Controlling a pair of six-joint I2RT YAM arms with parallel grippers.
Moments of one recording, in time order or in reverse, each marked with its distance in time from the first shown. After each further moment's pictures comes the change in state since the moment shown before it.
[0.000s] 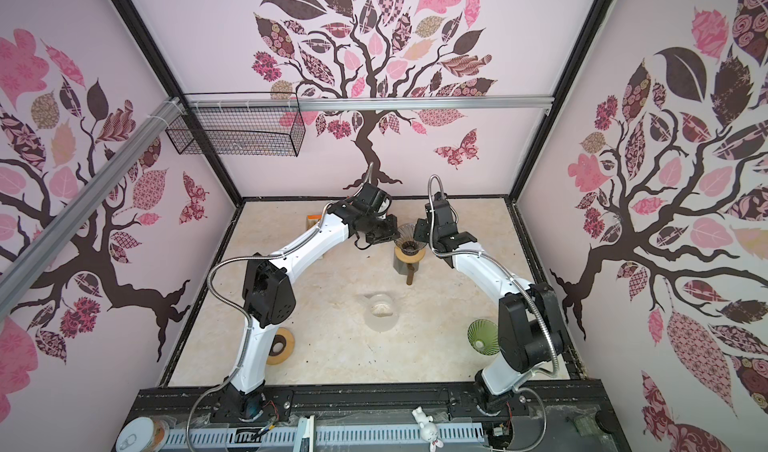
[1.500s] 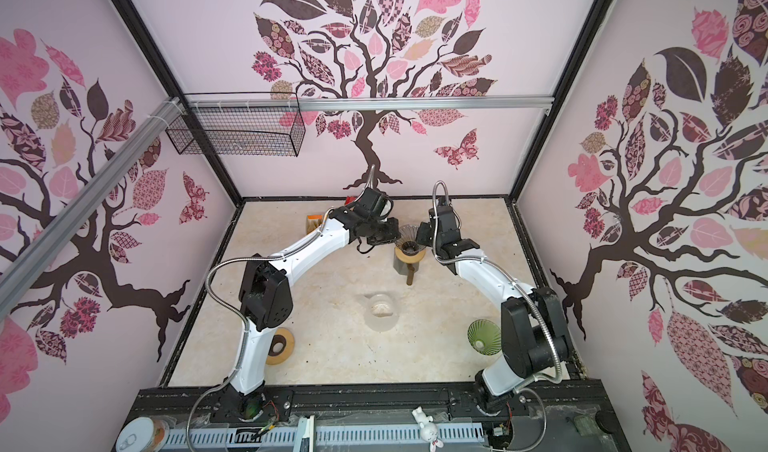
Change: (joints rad) left arm -0.019 -0.039 -0.093 0.097 -0.079 0.031; right arm -0.006 -0.045 -0.079 0.055 -0.014 0.037
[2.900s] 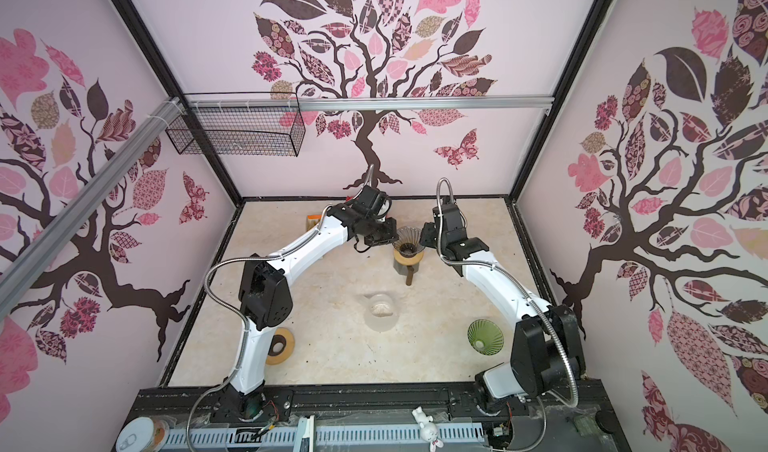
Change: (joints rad) left arm 0.013 0.001 0.038 -0.087 0.036 -0.002; right arm 0.000 -0.099 0.025 -0.146 0.013 -0.001
